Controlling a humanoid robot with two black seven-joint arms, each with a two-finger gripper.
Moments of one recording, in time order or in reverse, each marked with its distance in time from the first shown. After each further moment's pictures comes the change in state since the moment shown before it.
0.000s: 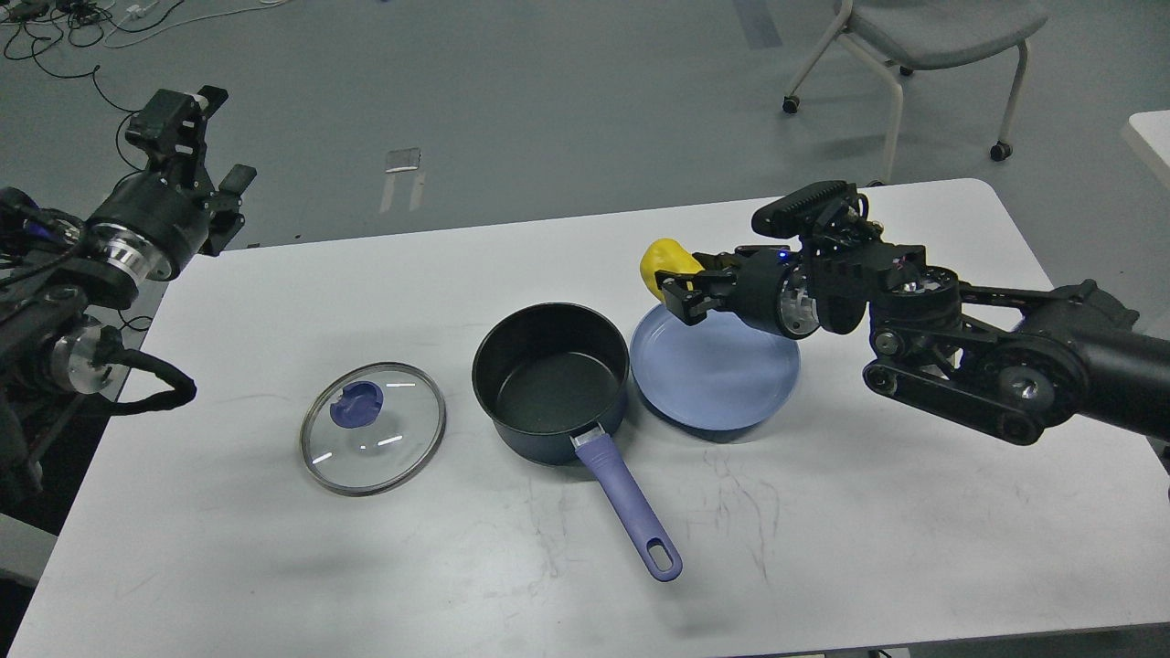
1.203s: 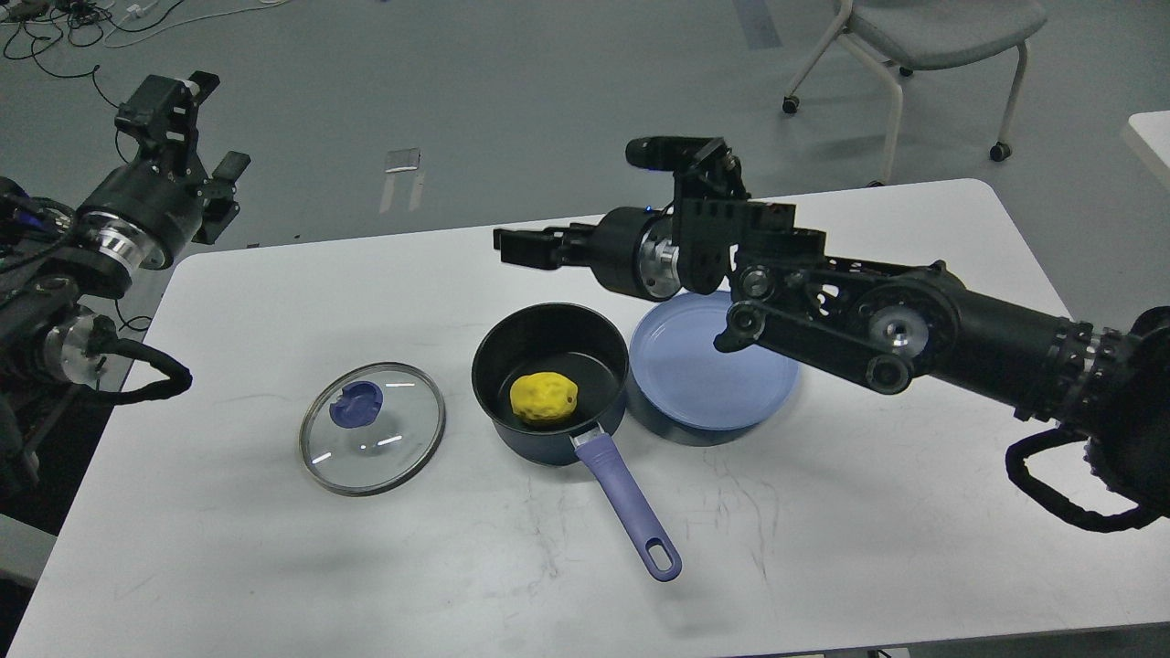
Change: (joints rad) left arm -0.051 -0.011 -0.041 -0.003 -0.031 -0.030 0.004; right arm 0.064 0.221 0.286 -0.092 0.459 0.051 -0.063
